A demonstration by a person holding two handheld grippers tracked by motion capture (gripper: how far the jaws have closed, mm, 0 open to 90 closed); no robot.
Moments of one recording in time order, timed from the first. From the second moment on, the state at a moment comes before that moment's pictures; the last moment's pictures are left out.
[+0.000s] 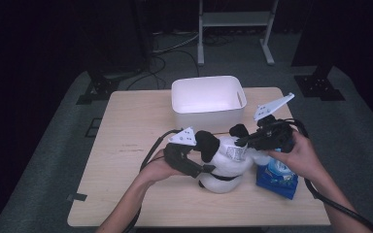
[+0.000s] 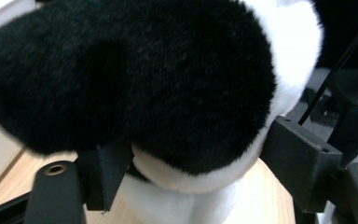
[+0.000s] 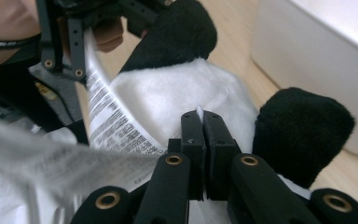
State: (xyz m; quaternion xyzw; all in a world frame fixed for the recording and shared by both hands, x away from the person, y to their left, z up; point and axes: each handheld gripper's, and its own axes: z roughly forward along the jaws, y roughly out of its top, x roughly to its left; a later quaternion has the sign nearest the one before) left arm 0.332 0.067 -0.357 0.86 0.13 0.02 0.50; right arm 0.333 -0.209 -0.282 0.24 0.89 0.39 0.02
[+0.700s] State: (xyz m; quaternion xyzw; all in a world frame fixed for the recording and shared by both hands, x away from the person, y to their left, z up) left arm 0.327 0.066 -0.337 0.87 0.10 0.02 0.49; right arm 0.326 -0.158 -0.266 0.17 0.90 0.39 0.00
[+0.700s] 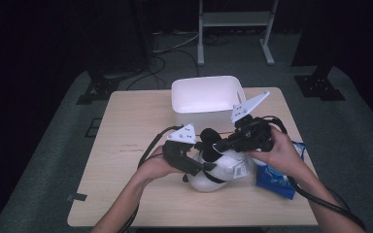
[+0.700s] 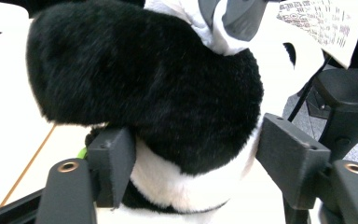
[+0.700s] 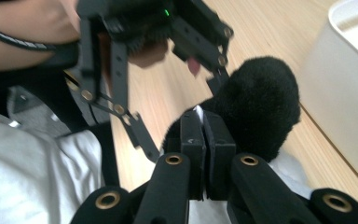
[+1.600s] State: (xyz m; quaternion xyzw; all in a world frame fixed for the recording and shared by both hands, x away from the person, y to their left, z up) left arm 0.350 0.084 -0.405 0.89 0.16 0.01 0.42; right arm 0.339 -0.238 -0.325 0.29 0.88 0.38 -0.01
